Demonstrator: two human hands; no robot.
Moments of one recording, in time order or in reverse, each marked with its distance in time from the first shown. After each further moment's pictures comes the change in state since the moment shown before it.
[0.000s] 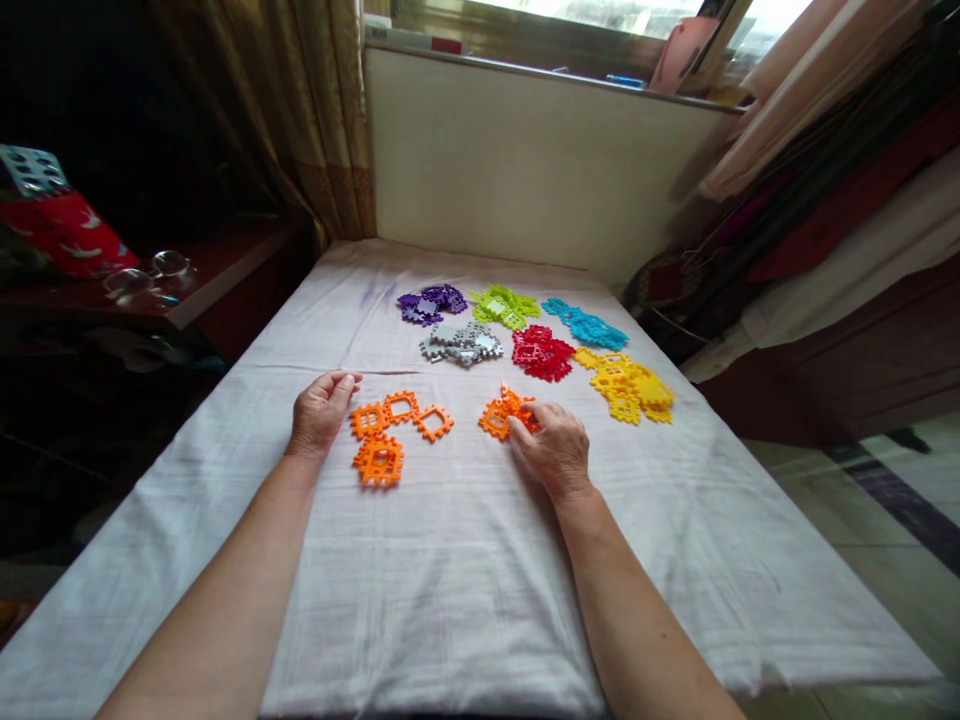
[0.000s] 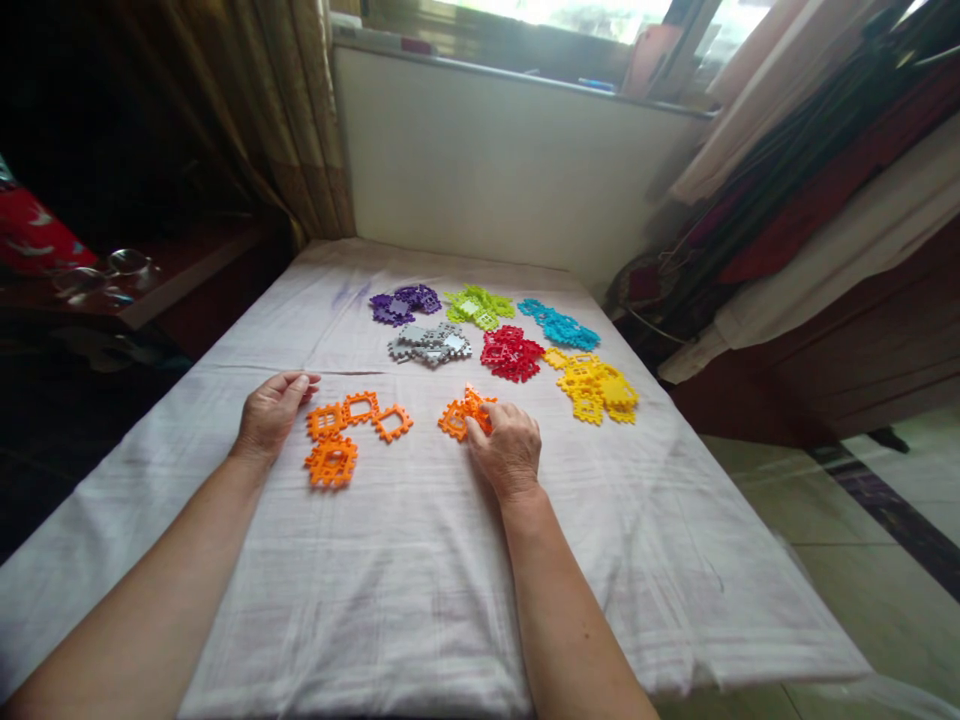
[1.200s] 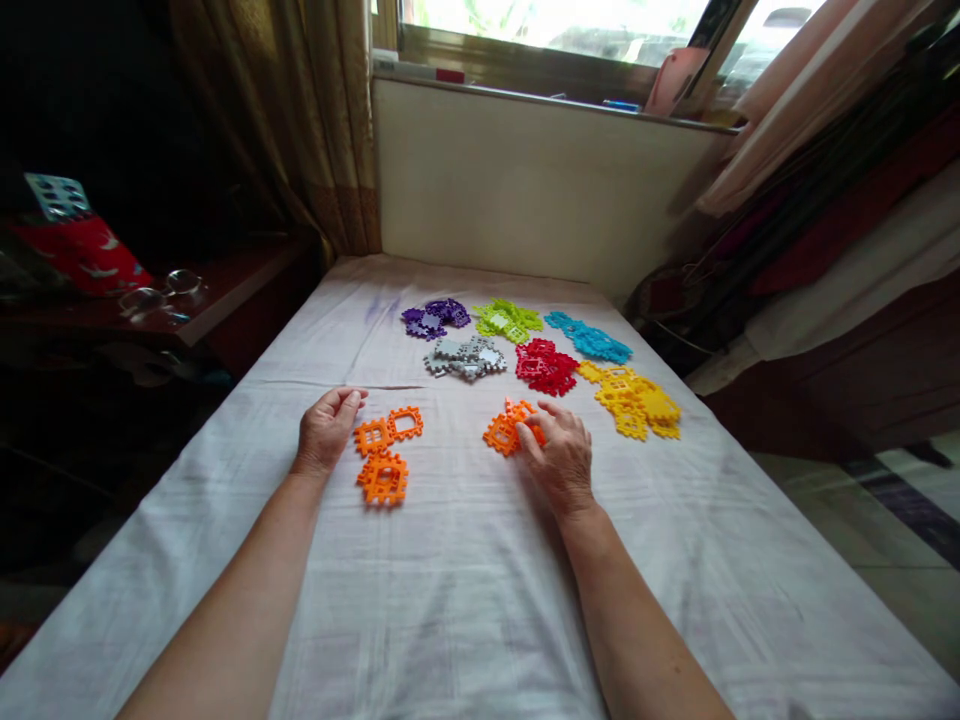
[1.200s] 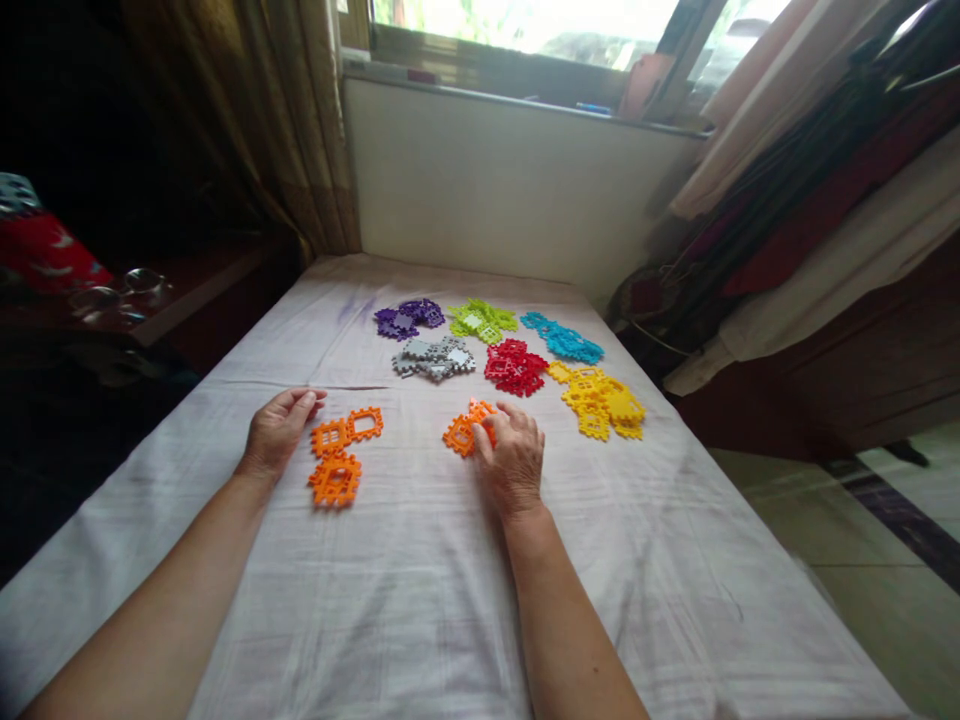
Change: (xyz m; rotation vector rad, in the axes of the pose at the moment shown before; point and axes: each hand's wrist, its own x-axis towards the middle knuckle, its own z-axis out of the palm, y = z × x) left_hand 0.001 -0.003 -0.002 0.054 -0.028 0.031; right_hand 0.003 -0.007 0.001 0.050 0.104 -0.031
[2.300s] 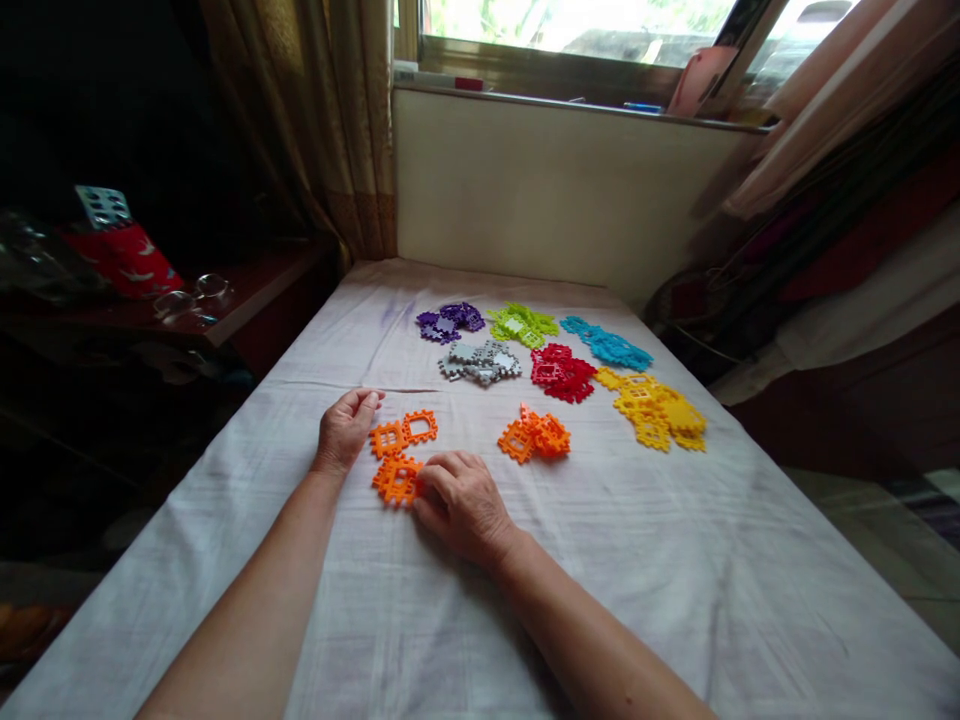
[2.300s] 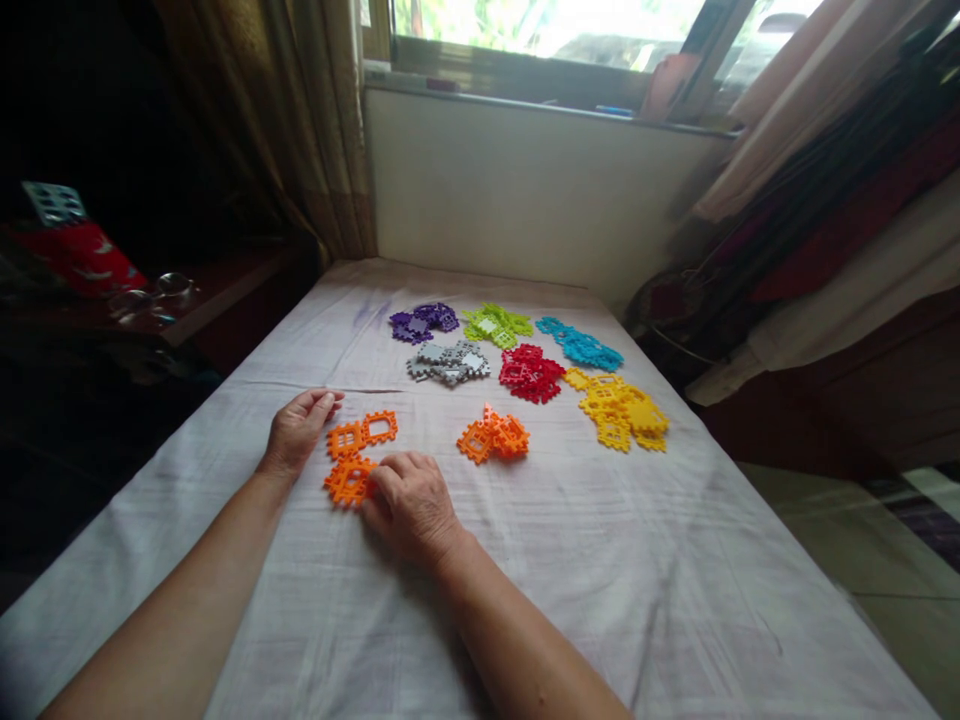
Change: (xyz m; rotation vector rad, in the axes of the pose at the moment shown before) left_hand 0.002 -0.002 0.002 0.006 0.000 0.002; right_hand -0.031 -0.111 0.018 0.386 -0.440 -0.424
